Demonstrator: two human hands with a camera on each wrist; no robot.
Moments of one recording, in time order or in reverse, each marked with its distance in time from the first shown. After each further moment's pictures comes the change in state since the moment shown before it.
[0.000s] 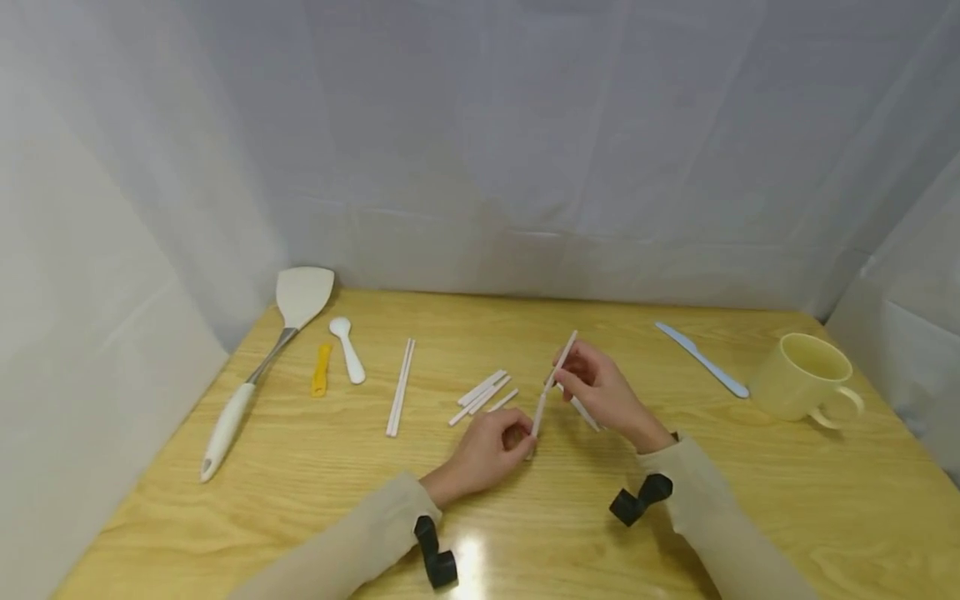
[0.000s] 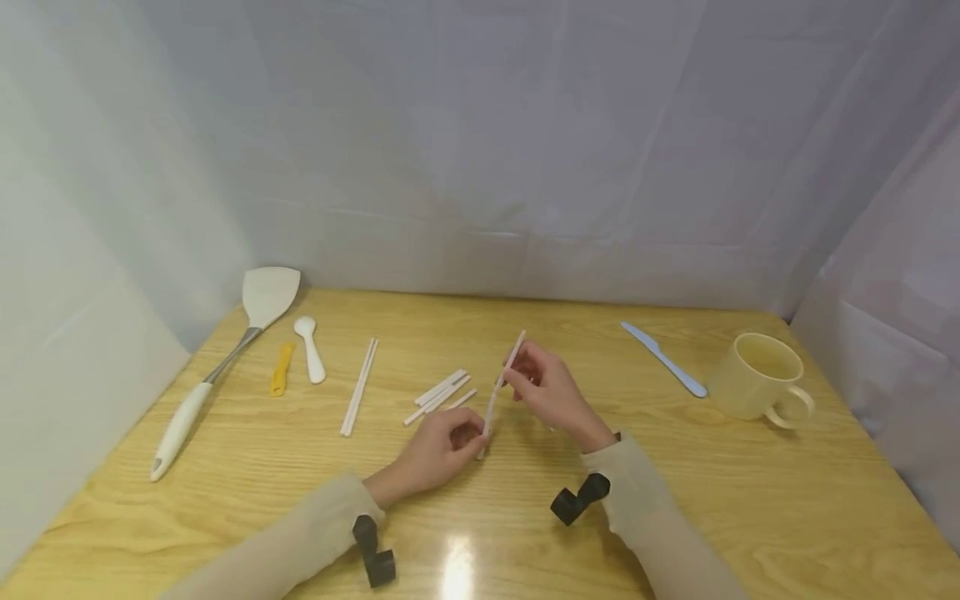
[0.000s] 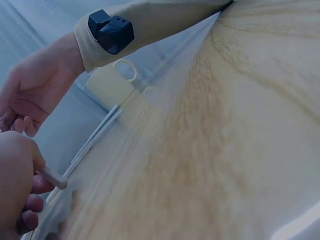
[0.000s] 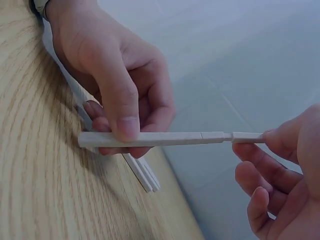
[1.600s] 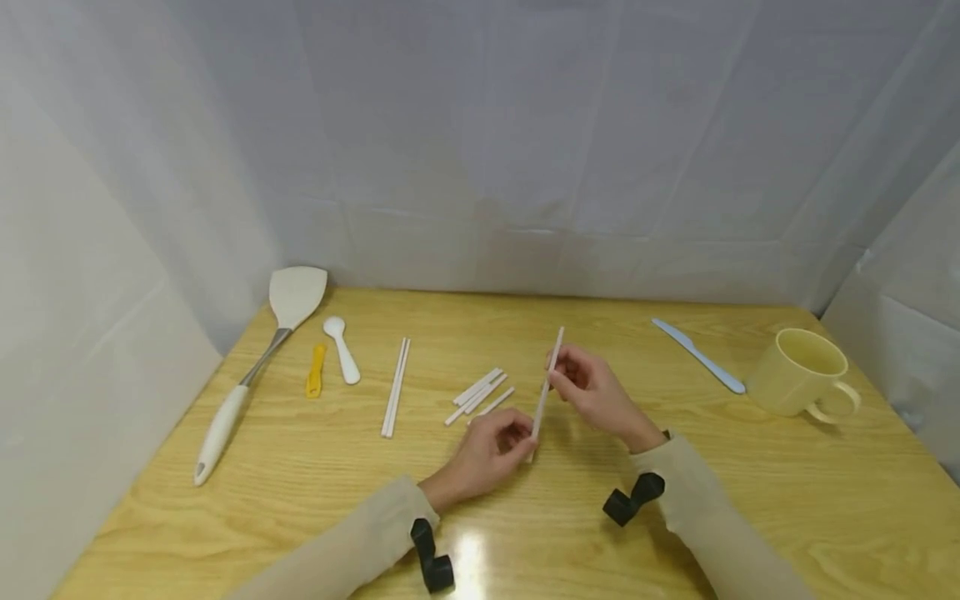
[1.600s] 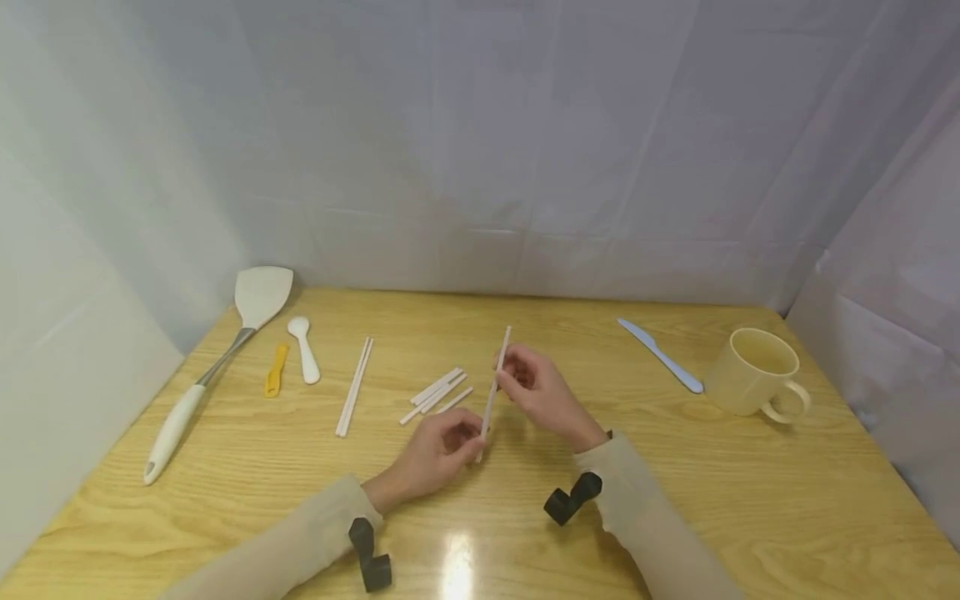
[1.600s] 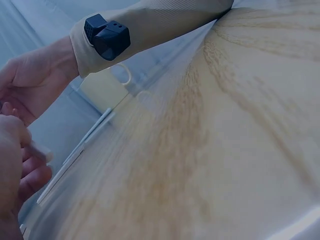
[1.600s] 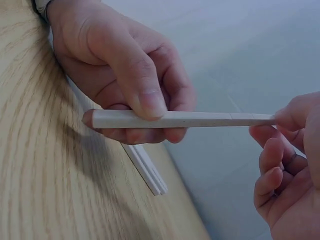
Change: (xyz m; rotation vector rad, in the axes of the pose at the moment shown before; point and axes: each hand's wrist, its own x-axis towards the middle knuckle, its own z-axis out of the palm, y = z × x) left_hand -0.004 -0.002 0.009 -0.231 0.018 0.086; right_hand -0.003 -0.002 0.004 0.031 -0.029 -0.159
